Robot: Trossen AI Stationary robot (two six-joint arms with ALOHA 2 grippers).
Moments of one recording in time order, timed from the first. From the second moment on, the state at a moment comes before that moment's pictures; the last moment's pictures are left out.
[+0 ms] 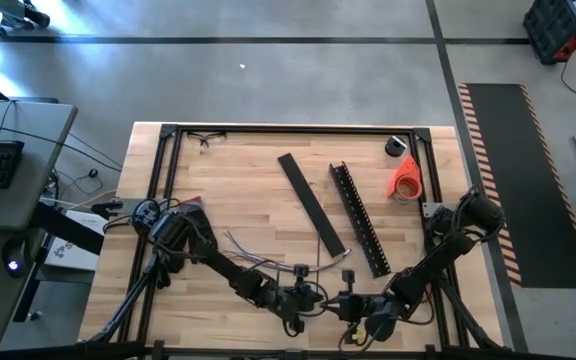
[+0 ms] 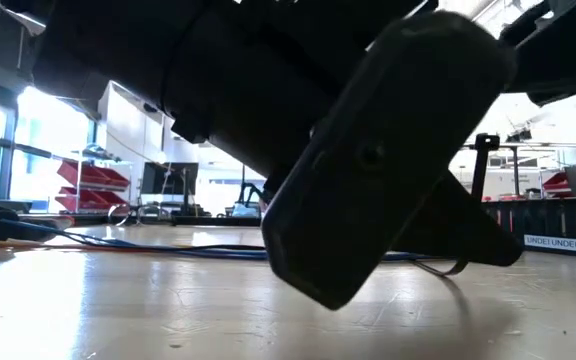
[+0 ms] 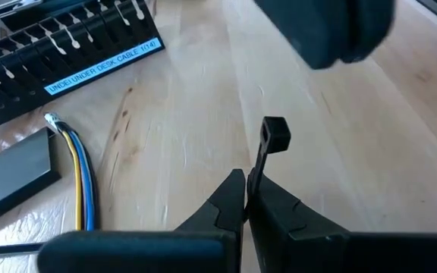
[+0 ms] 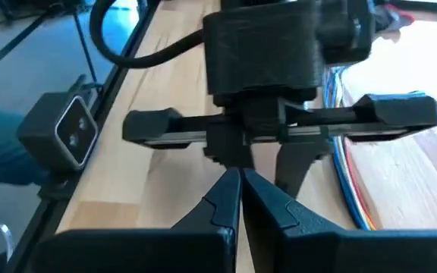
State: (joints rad) left arm -0.52 2.31 1.38 0.35 -0.51 -0.04; right arm 0.83 1.84 0.90 0.29 0.72 0.41
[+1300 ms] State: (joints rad) left arm -0.57 2.25 1.37 -0.03 -0.61 -0.26; right arm 0.82 1.90 0.90 0.31 0.66 0.47
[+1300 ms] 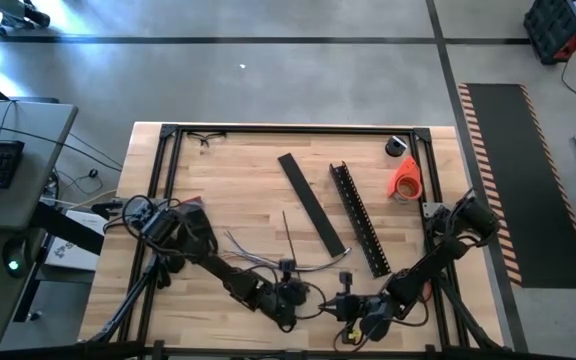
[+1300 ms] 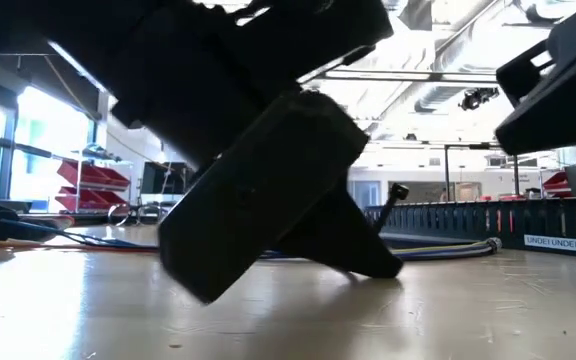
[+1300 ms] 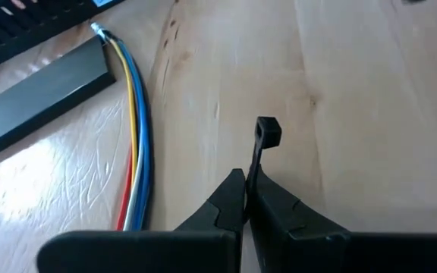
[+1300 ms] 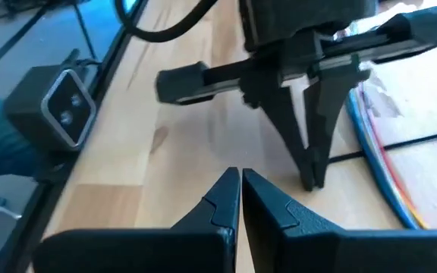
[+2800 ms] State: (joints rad) left arm -0.70 2.13 0.96 0.58 -0.52 -0.11; right arm 0.07 1.99 0.90 0.47 0.14 0.49
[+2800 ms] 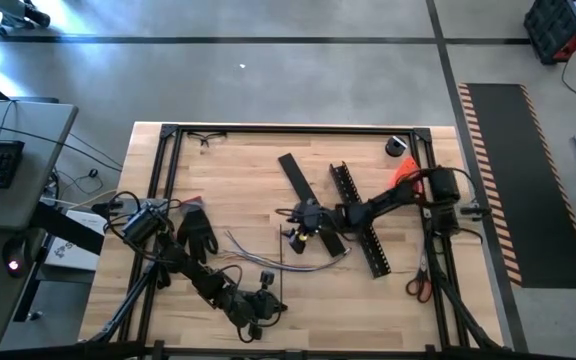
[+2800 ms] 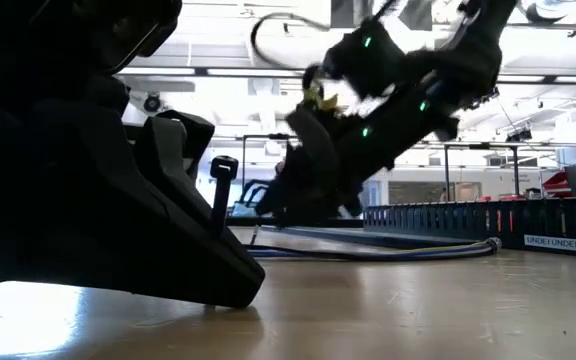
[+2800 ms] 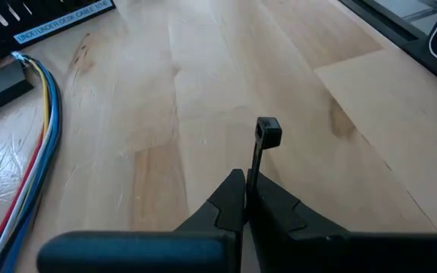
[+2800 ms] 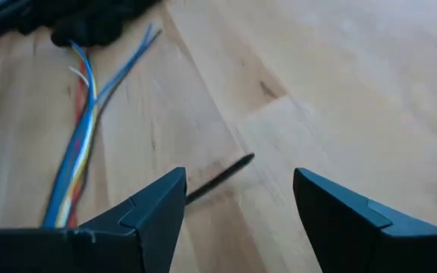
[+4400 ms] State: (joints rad) left arm -0.69 2.13 0.96 0.57 -0.52 -0.11; right arm 0.10 2.03 0.90 0.66 -0.19 0.19
